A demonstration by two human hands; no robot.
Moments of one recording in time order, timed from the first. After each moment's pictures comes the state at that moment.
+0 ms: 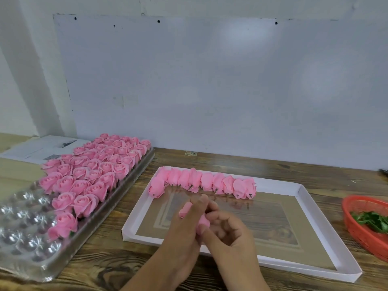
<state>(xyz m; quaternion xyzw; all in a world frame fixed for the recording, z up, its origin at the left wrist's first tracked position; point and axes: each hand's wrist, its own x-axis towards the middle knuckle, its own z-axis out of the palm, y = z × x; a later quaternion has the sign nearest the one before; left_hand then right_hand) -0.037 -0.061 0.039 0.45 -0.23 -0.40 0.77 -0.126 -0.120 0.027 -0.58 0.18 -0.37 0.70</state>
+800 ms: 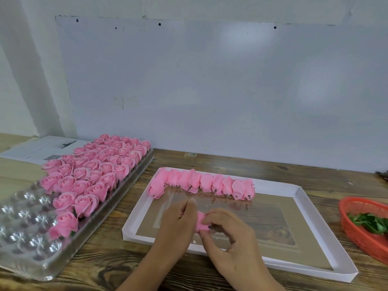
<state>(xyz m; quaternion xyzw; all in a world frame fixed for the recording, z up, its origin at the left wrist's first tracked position) -0.017 -0.063 0.034 0.74 -0.31 -0.11 0.58 -0.131 -0.144 0.020 -0.80 0.04 -0.45 0.39</state>
